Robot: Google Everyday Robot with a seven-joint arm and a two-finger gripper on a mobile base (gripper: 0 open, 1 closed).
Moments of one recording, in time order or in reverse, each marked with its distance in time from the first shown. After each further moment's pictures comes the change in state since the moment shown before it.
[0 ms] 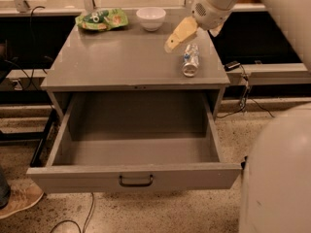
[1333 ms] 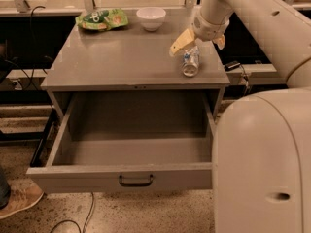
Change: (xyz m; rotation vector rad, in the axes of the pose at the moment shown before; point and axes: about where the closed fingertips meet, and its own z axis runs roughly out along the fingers) arm -0.001 -0.056 0.069 0.106 0.053 0.260
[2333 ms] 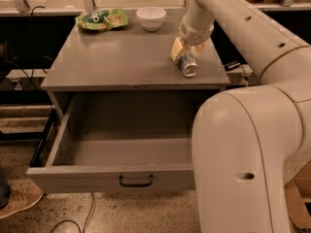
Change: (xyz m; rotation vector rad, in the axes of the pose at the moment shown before) arm -0.012 0.018 0.039 -0.004 0.049 -0.032
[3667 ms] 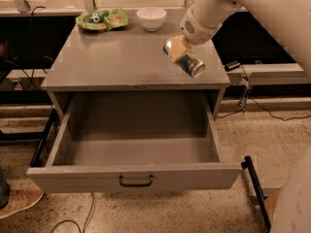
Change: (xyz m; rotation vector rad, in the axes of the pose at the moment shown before) arm 0.045 0.070 -0.086 -0.127 -0.154 -0.305
